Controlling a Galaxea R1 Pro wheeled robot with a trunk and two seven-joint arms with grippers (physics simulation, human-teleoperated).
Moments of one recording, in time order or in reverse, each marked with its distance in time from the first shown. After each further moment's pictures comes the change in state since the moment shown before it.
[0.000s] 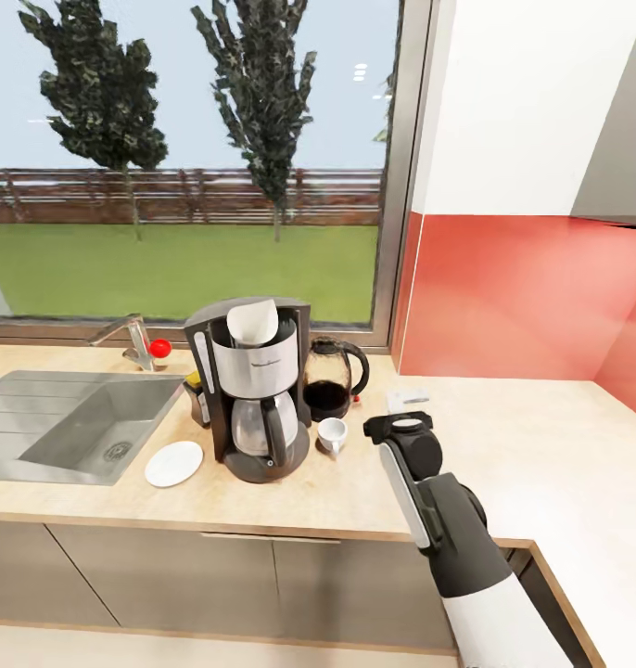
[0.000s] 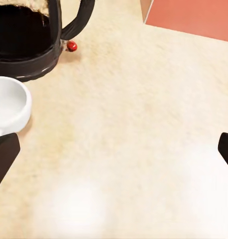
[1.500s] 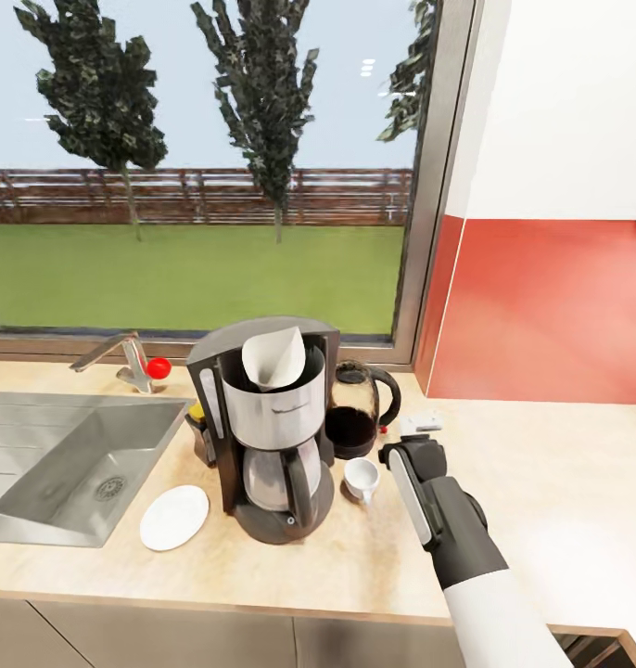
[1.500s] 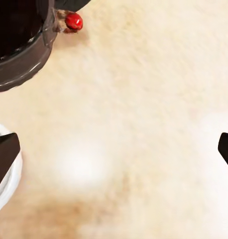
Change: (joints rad) left arm 0.008 -0.003 -0.001 0.017 -0.006 0.002 0.007; right arm -0.001 0.002 -0.129 0.197 -0.001 0.010 0.001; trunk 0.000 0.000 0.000
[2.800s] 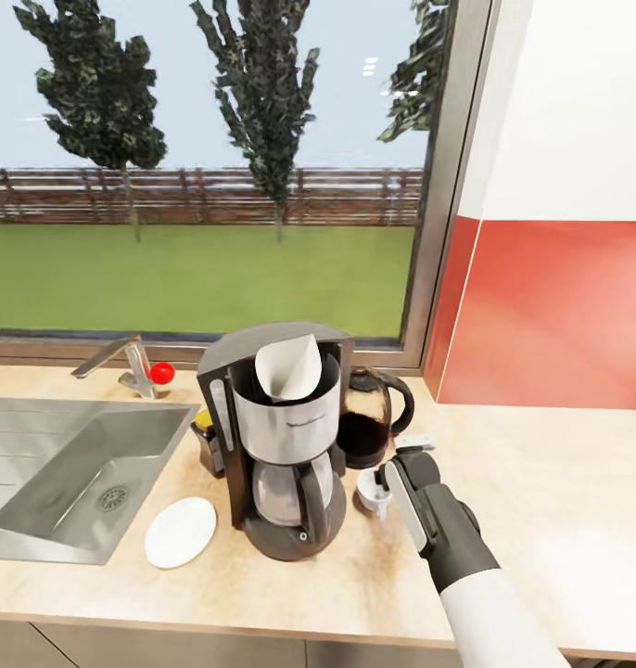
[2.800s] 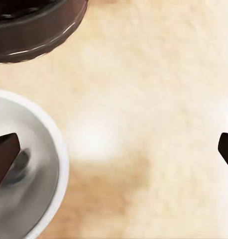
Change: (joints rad) left arm 0.003 0.000 0.001 0.000 0.003 0.002 0.000; right arm 0.000 -0.001 -0.005 0.132 -0.038 -0.003 0.012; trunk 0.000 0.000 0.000
